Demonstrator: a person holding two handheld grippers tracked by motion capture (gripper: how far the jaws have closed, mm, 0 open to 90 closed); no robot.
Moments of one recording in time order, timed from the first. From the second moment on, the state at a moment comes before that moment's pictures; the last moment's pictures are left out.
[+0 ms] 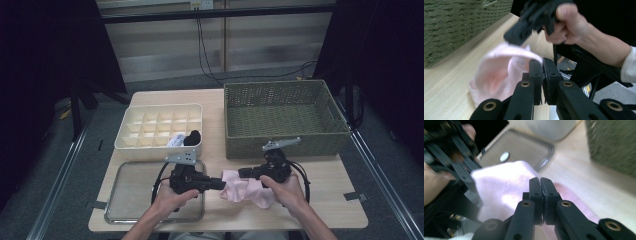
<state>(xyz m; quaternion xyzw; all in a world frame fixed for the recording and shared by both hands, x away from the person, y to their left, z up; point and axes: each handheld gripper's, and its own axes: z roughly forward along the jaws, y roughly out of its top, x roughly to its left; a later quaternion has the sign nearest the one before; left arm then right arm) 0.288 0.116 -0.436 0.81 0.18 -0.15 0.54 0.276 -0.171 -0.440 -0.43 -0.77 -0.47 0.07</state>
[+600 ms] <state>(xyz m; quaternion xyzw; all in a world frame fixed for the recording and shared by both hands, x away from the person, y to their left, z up) 0.311 0.101 -0.461 0.81 0.24 -0.17 0.51 0.242 -0.182 -0.446 -0.42 -0.79 -0.45 0.02</state>
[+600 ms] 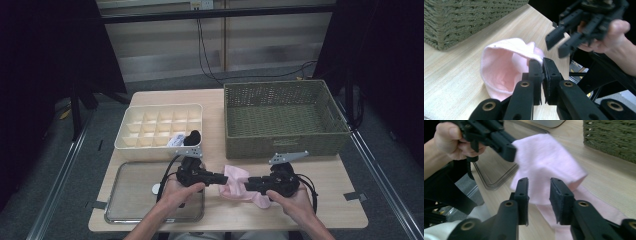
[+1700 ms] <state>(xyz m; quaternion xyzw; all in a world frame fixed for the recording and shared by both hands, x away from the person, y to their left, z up) 0.307 0.103 -0.460 0.80 0.26 -0.15 0.51 0.251 -0.168 -0.459 -0.42 -0.79 -0.44 0.03</state>
